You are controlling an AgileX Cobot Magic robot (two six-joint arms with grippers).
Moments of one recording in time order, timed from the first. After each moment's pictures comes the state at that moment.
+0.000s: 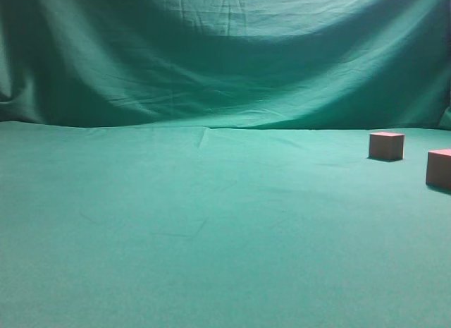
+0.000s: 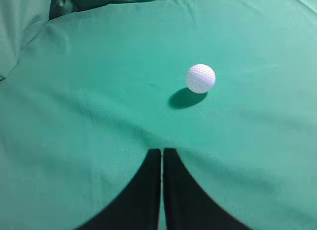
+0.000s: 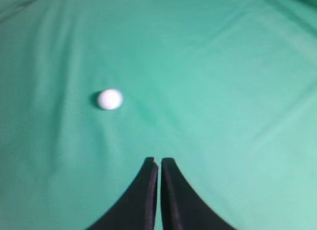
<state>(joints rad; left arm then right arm) -0.04 -0.02 0.01 0.32 0.39 -0.08 0.69 1.88 -2.18 0.30 1.24 -0.24</state>
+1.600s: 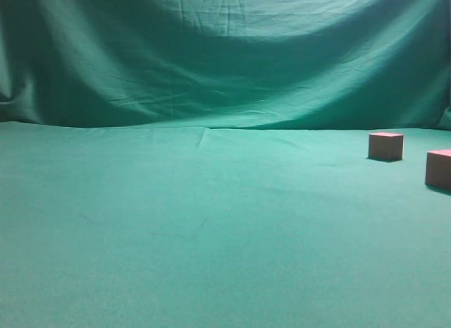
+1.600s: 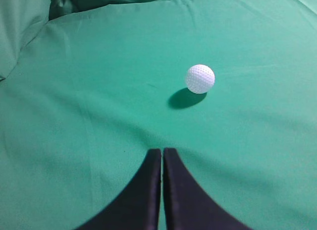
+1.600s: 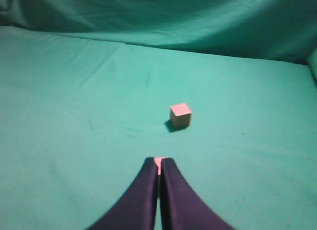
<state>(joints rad) -0.04 -0.02 0.01 0.32 0.39 -0.08 0.41 0.14 -0.26 -0.11 0.51 0.10</state>
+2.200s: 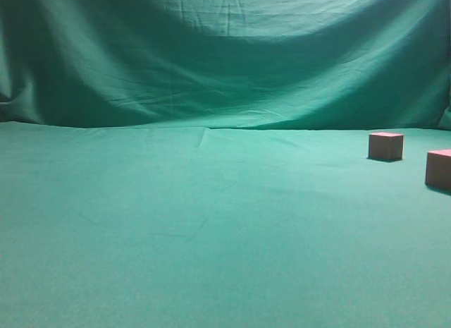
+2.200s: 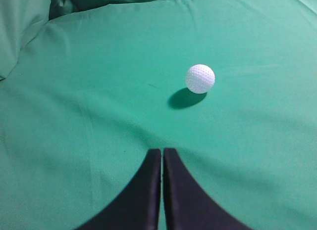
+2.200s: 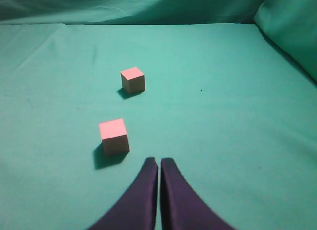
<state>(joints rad) -0.04 -0.02 0.01 0.32 0.39 -0.08 0.18 -0.01 0.03 -0.07 0.38 0.10</state>
